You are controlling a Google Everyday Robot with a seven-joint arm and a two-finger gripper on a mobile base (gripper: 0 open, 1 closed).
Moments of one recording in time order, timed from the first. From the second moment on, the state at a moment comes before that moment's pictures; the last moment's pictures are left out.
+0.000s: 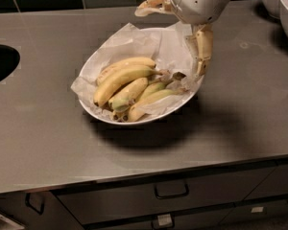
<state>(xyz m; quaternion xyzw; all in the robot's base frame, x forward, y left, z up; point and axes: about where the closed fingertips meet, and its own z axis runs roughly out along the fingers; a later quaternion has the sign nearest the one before) 0.523 -0.056 0.993 -0.88 0.42 0.06 0.23</state>
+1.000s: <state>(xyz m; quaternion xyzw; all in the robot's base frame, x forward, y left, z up) 0.554 0.023 0.981 -0.94 0.29 0.02 0.16</state>
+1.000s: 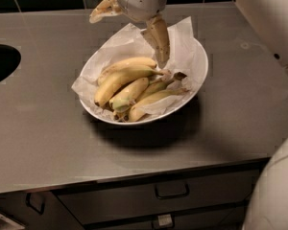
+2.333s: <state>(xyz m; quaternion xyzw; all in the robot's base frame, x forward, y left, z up) 0.506 0.027 0.968 -0.96 0.23 0.03 0.16</state>
